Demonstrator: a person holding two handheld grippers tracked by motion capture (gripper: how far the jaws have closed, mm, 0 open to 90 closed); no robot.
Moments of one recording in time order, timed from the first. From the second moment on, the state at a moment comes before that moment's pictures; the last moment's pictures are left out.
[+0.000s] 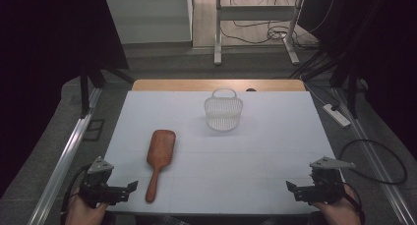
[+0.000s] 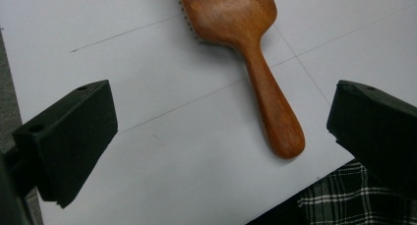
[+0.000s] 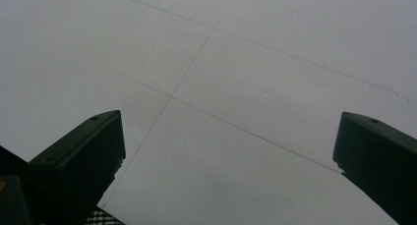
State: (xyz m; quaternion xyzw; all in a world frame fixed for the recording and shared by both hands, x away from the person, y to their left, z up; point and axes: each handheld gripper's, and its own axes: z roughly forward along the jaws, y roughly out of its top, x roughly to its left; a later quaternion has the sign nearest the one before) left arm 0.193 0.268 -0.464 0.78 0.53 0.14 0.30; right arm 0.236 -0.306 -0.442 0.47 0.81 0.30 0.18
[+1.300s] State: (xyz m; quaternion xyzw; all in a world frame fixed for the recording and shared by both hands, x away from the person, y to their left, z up) left arm 0.252 0.214 -0.466 0.84 0.47 0.09 0.27; right arm 0.236 -0.303 -0.443 0.46 0.82 0.29 0.18
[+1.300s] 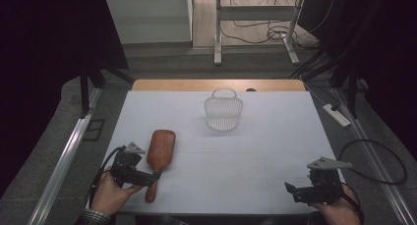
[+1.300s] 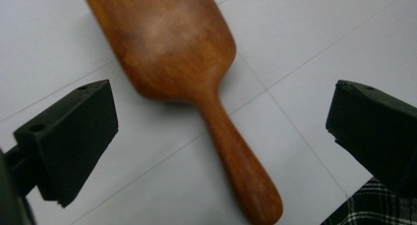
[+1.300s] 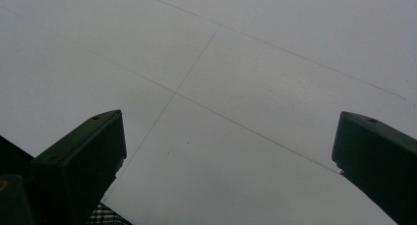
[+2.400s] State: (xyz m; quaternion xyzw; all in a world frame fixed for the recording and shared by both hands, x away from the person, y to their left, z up) left arm 0.271 0.194 -0.493 0.87 0.42 0.02 0.24; right arm 0.236 -0.302 -0.443 0.46 0.82 0.29 0.18
